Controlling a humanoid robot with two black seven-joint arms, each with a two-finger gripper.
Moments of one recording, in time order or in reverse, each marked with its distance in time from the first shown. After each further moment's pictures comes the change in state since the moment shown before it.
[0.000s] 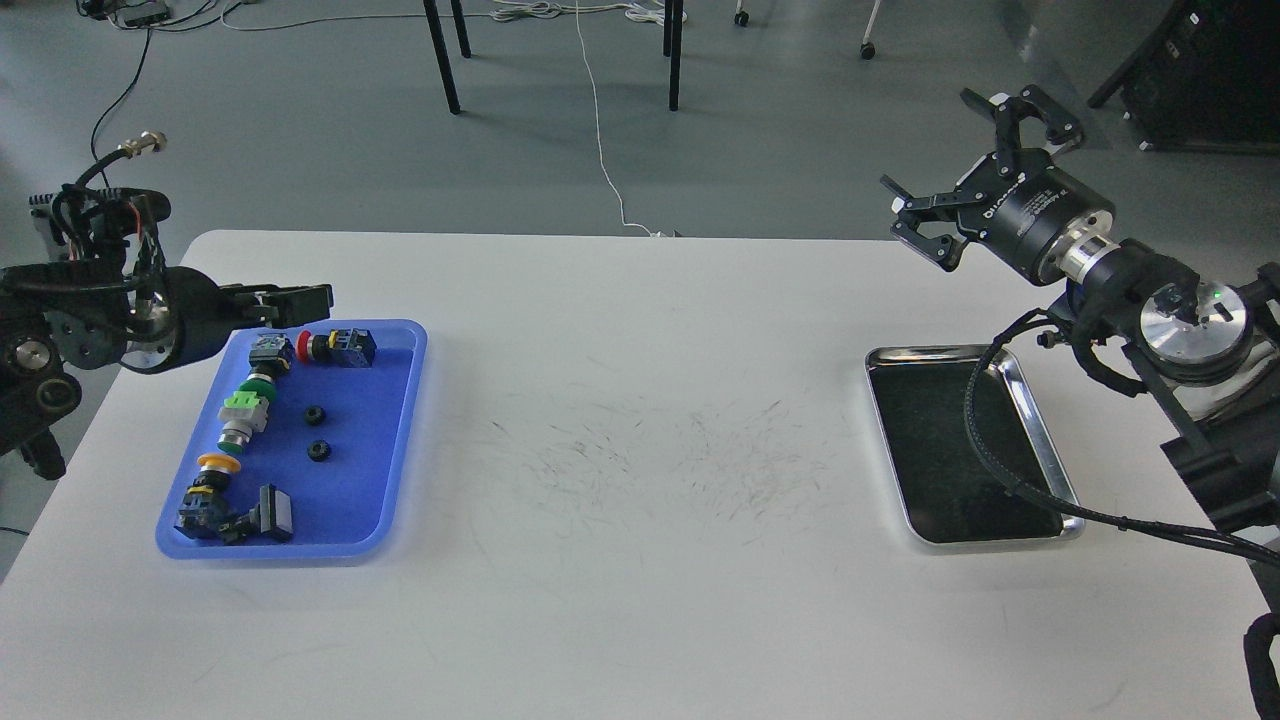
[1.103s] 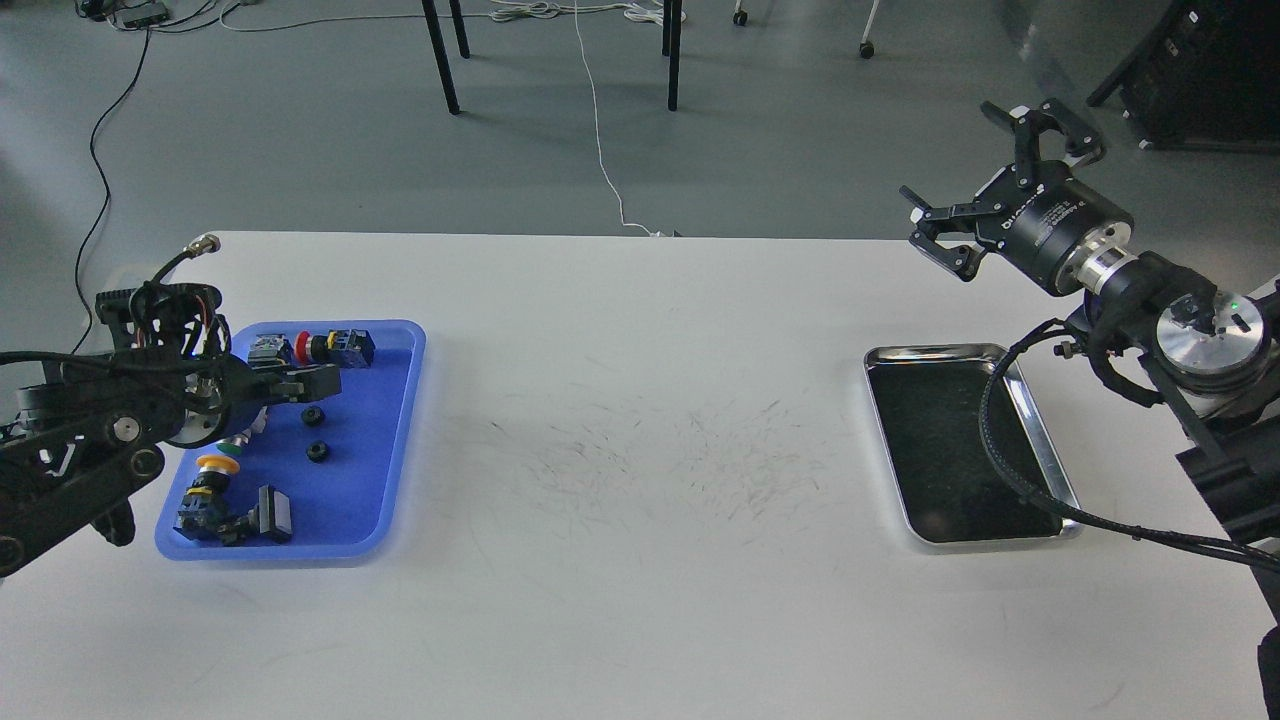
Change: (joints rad) left arm 0.204 -0.198 -0.044 0.168 0.065 0.080 0.087; right arm -0.012 -0.015 0.011 -0.001 0.002 -0.002 0.001
